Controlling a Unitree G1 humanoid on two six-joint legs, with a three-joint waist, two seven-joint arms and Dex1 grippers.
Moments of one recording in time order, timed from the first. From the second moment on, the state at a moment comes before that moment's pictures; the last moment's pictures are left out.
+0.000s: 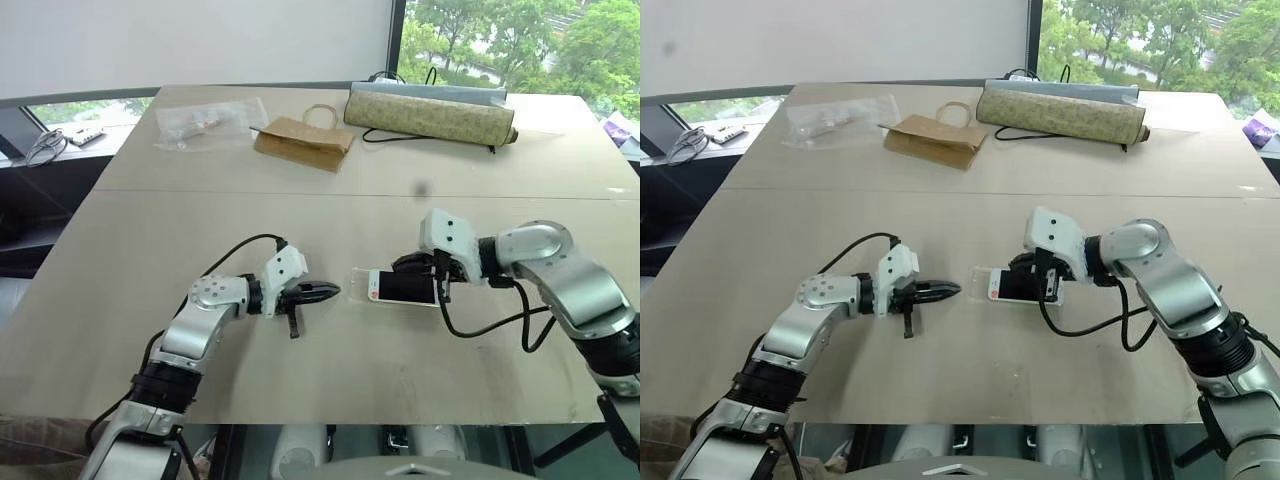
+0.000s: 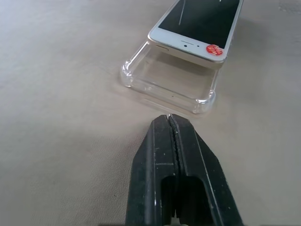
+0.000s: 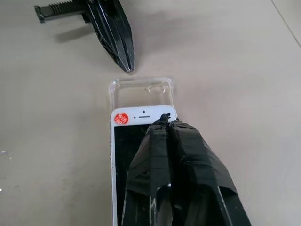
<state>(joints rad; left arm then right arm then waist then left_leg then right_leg) -0.29 0.58 -0.18 0.06 -0.24 0.19 -1.12 -0.53 -0.68 0.31 -0.37 0.20 0.73 1.03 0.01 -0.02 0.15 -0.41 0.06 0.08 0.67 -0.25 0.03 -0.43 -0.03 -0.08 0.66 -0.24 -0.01</state>
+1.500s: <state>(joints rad) -0.29 0.56 -0.21 0.05 -0.19 0.21 -1.10 -0.60 -0.56 0.54 -0.22 0.14 0.86 1.02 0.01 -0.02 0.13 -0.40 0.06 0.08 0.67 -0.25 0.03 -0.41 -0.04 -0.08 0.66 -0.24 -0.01</state>
